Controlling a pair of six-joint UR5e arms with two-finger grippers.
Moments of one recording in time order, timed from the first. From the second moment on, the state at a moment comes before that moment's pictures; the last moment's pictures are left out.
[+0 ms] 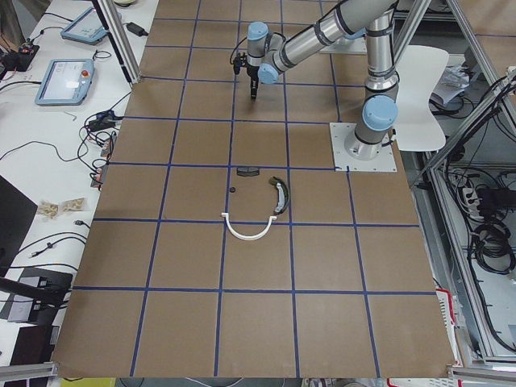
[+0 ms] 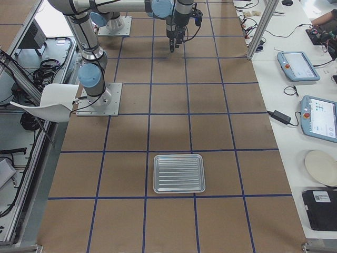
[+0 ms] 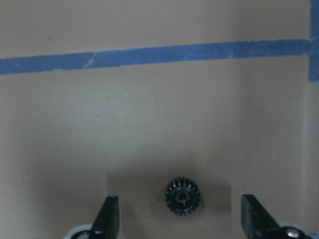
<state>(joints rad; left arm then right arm) -1.91 -1.96 -2.01 -0.71 1.61 -0.28 1.55 -1.54 1.54 -1.44 -1.54 -0.04</state>
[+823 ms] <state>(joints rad) -1.70 -1.88 -1.75 -1.10 1.62 -0.06 1.50 -1.58 1.55 -1.44 -1.52 0.01</state>
